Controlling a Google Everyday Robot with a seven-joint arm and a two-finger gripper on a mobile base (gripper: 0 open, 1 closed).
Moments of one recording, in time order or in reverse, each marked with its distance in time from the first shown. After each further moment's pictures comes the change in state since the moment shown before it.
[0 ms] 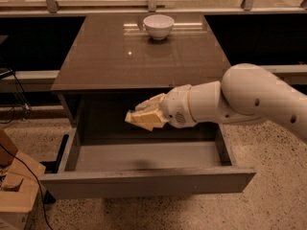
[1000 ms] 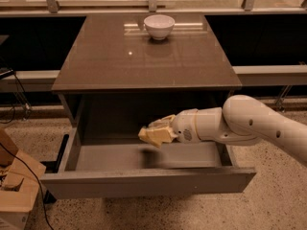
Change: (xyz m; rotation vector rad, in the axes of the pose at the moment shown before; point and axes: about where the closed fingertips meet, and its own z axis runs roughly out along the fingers) arm 0.097 -0.039 0.030 -0.016 -0.011 0.184
